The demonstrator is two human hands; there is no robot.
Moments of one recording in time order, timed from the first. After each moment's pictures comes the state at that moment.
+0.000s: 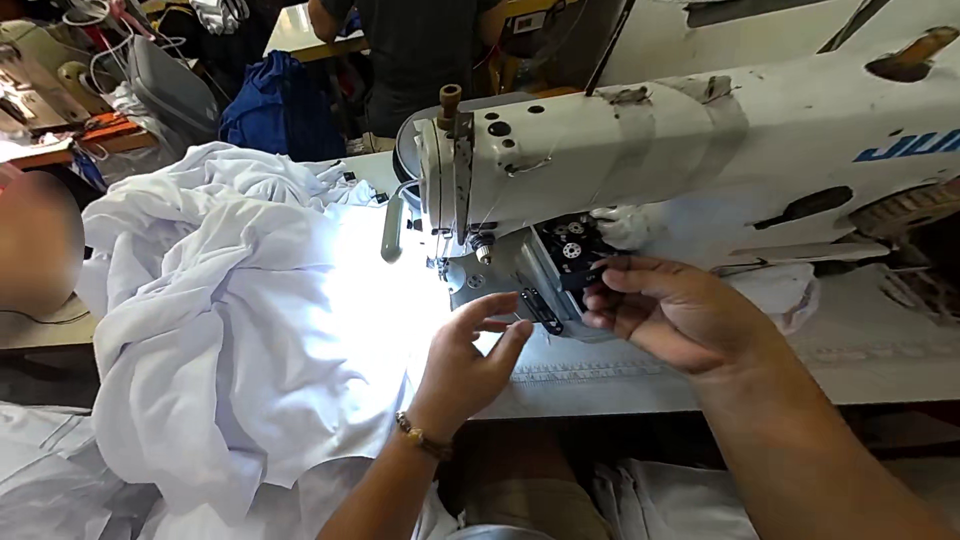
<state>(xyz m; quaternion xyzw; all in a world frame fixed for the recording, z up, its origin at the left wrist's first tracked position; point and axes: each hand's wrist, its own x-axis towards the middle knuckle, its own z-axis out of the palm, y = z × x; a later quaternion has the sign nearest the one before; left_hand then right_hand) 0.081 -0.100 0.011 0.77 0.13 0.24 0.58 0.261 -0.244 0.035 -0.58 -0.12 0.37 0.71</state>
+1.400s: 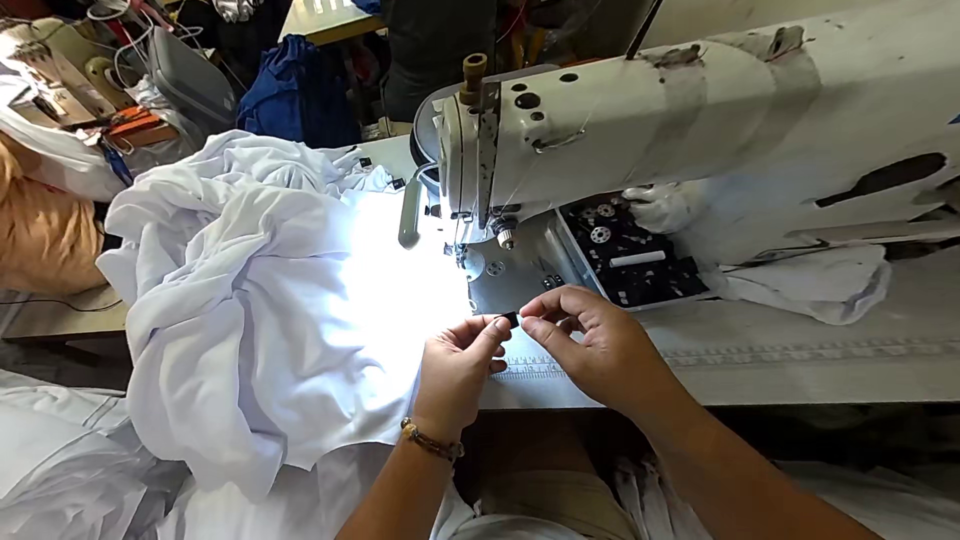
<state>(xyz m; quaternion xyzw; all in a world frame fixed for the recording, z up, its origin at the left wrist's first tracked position) 0.062 -0.111 0.003 0.51 0.31 0.21 0.78 0.190 -0.219 0.000 -0.75 -0.43 0.11 0.49</state>
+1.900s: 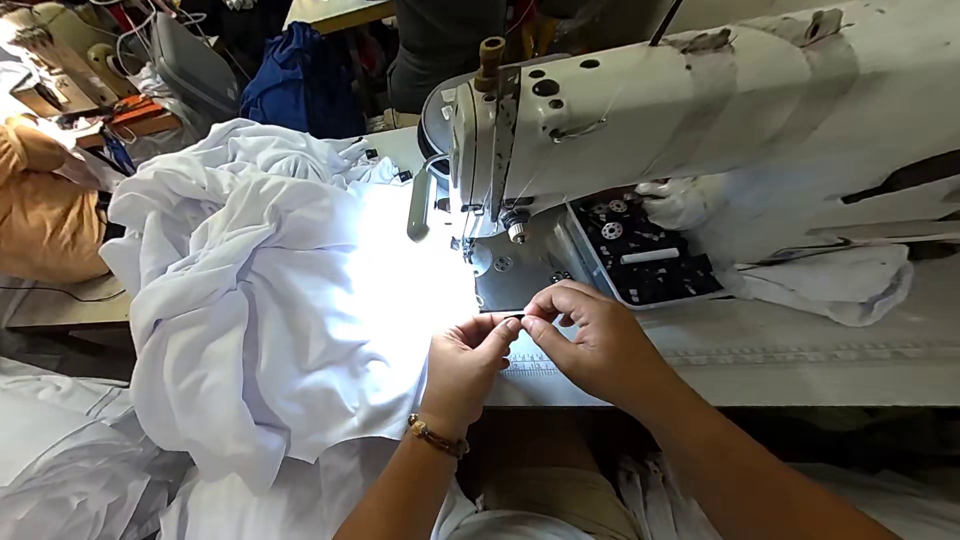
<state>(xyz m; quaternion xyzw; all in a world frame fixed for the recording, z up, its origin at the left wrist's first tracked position) 0.064 -0.107 -0.009 0.55 0.29 0.22 0.75 0.193 -0.209 -0.006 -0.75 -0.50 0.05 0.42</state>
